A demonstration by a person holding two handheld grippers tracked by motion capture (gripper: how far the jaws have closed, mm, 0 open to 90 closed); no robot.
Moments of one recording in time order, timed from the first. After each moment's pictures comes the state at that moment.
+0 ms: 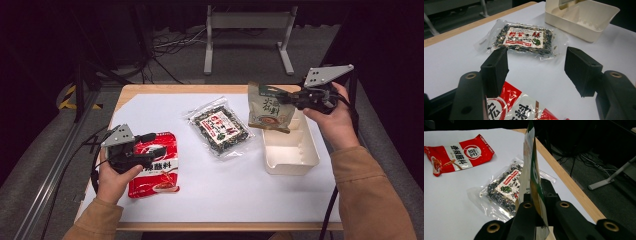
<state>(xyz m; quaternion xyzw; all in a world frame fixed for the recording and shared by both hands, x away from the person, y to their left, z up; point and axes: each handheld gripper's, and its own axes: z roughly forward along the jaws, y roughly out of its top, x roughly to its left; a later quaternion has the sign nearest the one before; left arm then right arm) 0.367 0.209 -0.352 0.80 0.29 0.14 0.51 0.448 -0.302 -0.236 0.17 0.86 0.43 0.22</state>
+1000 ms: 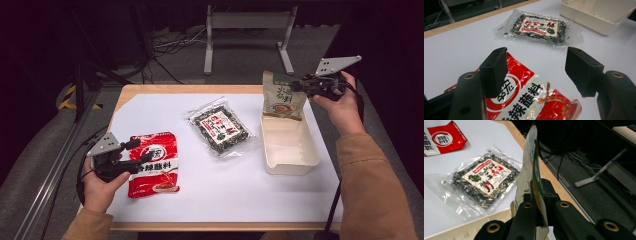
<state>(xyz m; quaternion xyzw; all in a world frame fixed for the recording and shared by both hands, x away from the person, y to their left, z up) 0.346 0.238 -0.361 0.79 0.34 0.17 0.49 0.501 -0.350 -0.249 0.17 0.86 0.41 0.25</state>
